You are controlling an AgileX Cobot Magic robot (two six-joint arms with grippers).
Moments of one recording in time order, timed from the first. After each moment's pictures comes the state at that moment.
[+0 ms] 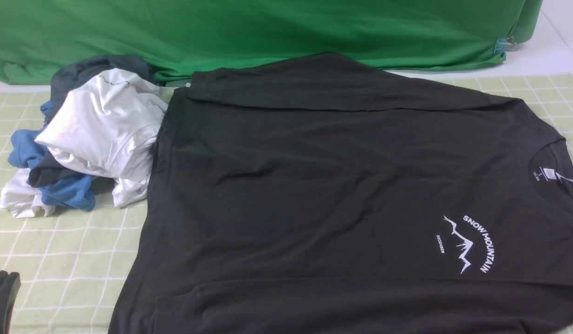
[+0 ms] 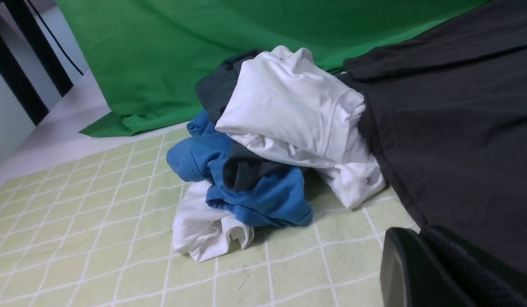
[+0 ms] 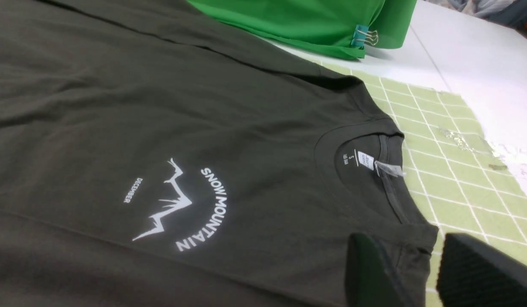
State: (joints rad) right arm 0.03 0.00 0.01 0.13 0.26 -0.30; left arm 0.04 0.00 0.00 0.09 0.21 0.22
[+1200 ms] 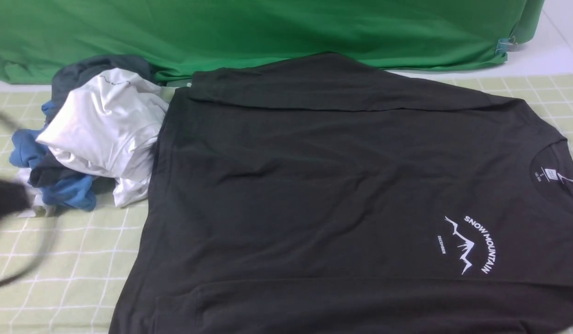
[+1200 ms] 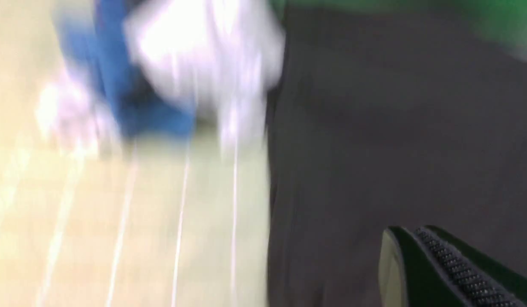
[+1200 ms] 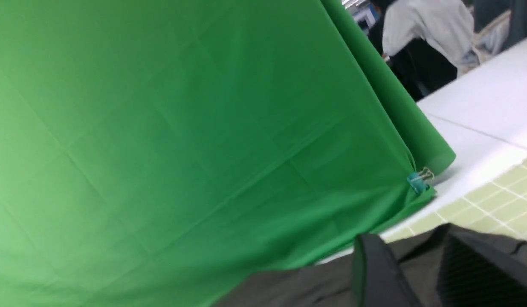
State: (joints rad) right arm 0.04 0.00 -0.02 0.36 -0.13 0.30; left arm 0.04 0.83 -0.80 -0.22 0.94 0.02
